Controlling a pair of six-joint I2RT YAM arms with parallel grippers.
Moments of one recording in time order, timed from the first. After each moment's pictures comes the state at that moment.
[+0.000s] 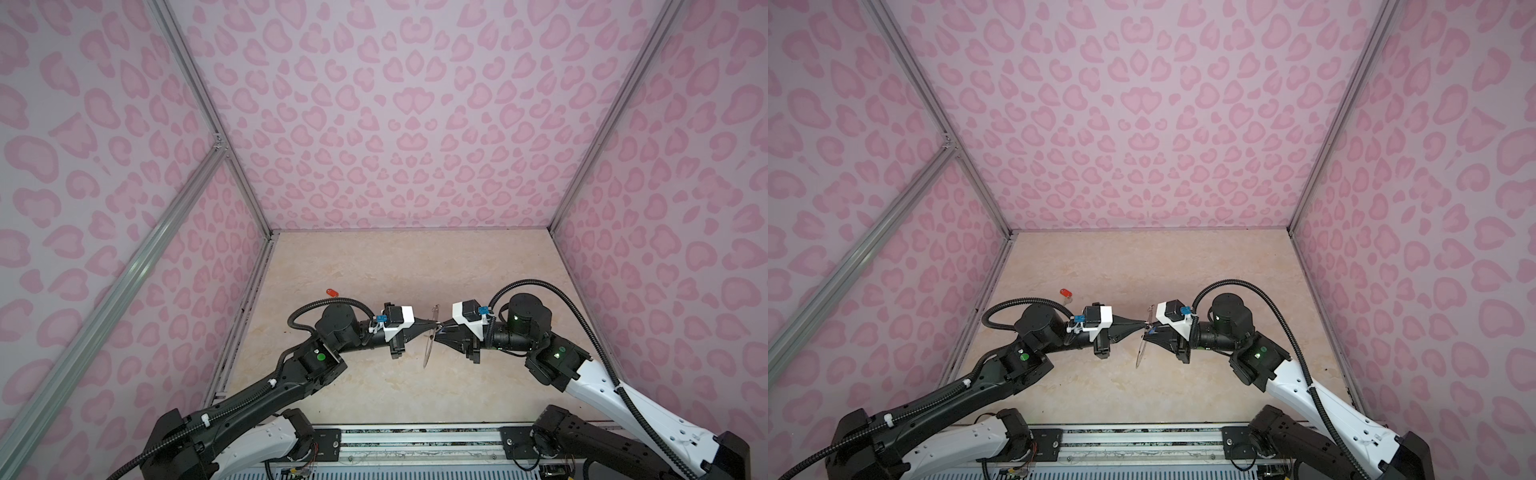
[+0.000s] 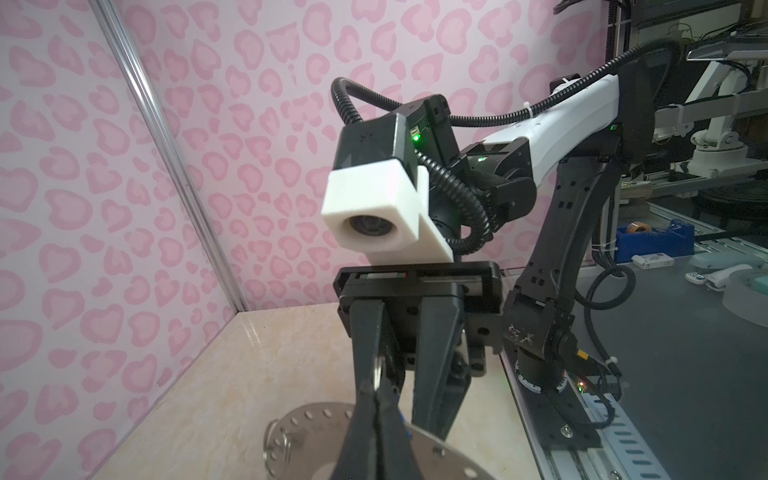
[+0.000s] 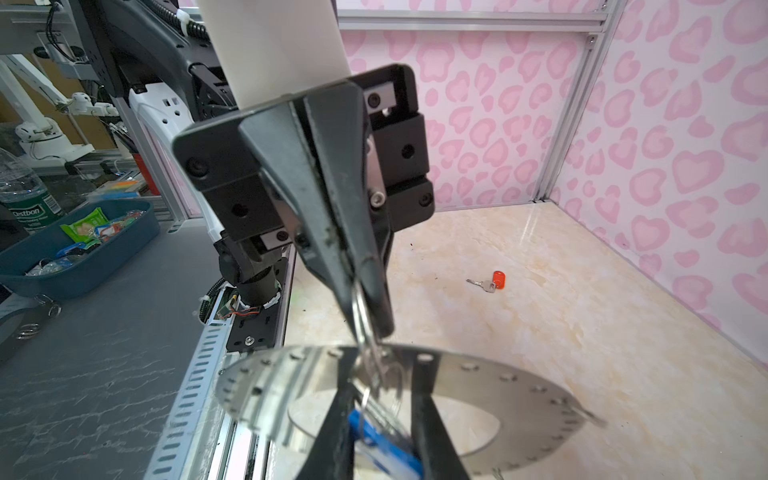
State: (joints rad) left arm -0.83 1.01 0.68 0.43 0.63 0.16; right arm 0.70 0.89 0.71 -0.05 -0.70 -0.15
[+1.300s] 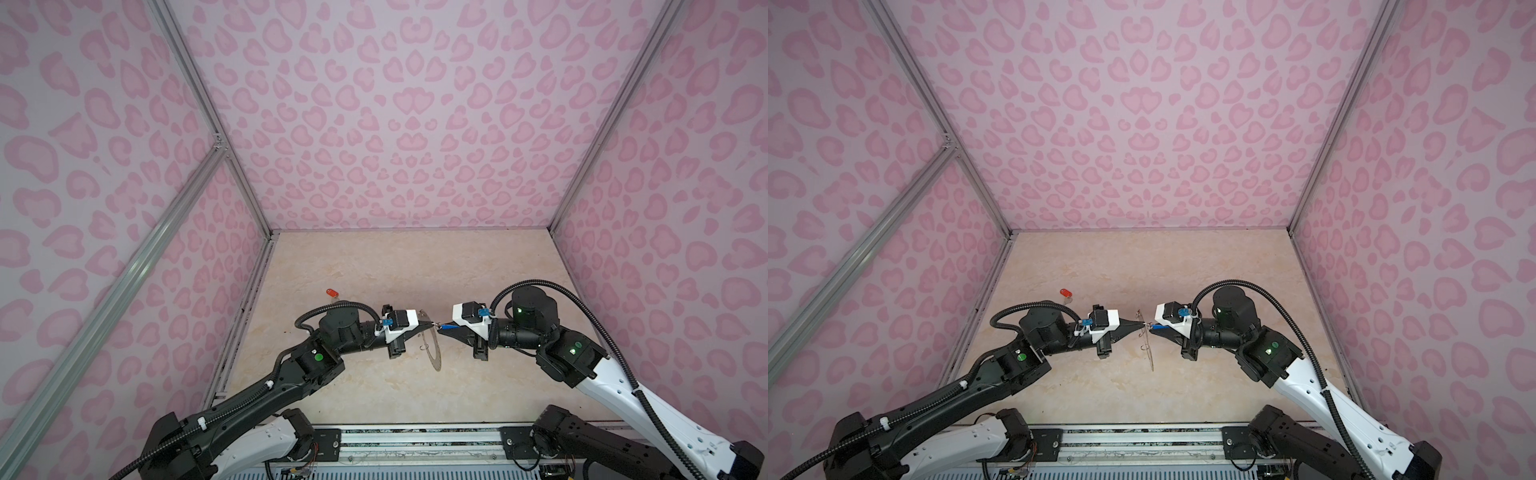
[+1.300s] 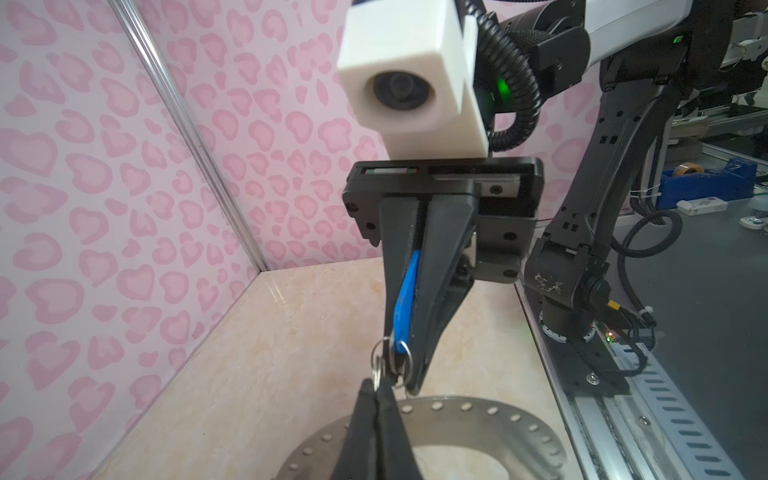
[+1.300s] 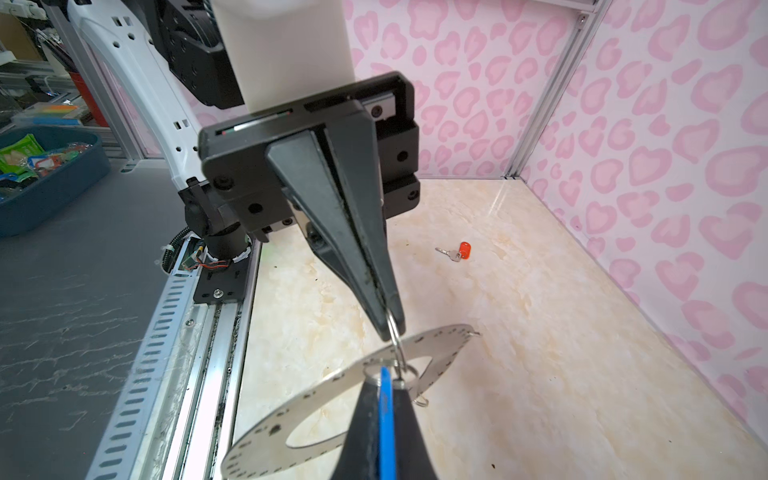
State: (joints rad) left arm -0.82 0.99 0.68 0.27 0.57 0.30; right arm 0.69 0.90 0.87 -0.36 -0.60 -0.38
